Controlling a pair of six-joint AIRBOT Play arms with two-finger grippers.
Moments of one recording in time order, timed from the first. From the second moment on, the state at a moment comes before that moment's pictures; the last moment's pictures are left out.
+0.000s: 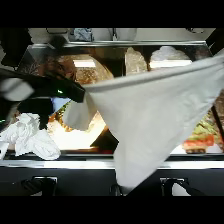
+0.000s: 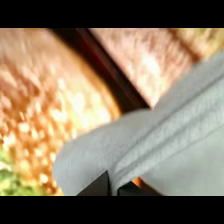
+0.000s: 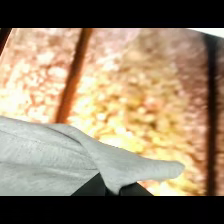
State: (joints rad) left arm -0.47 -1.23 1.48 1.50 -1.16 -1.55; right arm -0.37 -1.25 1.86 -1.33 1.44 0.99
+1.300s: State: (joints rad) left arm -0.25 -1.41 1.00 1.07 -1.15 -1.44; right arm -0.37 -1.59 1.38 -1.13 1.56 0.92
